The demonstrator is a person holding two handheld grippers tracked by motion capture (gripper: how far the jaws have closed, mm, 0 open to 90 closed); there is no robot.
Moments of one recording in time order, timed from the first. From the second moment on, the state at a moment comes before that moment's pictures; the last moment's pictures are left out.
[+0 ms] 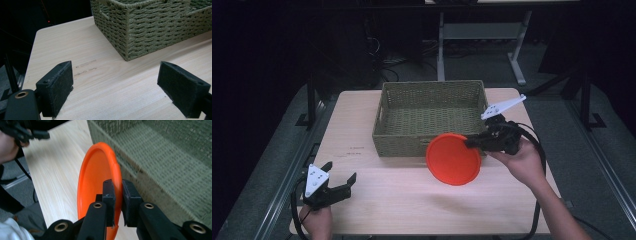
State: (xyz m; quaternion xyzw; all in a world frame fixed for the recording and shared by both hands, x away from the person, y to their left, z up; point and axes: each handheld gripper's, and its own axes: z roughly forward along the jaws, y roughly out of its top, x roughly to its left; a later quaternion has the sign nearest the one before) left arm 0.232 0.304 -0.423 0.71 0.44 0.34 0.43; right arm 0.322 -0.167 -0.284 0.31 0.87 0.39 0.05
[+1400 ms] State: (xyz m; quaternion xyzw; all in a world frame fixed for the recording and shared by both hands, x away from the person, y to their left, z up) left arm 0.233 0.303 -0.423 0.71 0.43 0.34 0.43; right arm 0.425 -0.150 -0.234 0.38 0.83 0.39 0.07
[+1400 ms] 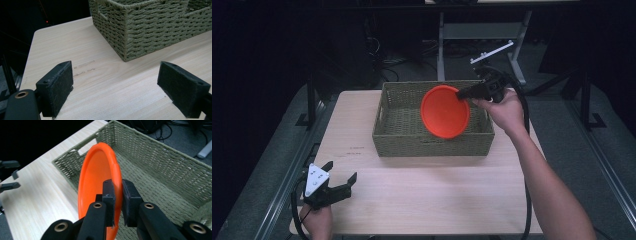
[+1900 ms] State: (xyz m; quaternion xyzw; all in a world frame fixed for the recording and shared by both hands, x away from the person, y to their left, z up) left arm 0.234 0.302 -0.423 0.72 0.43 0.34 0.43; right arm 0.450 -0.152 -0.245 0.42 0.82 0.39 0.08
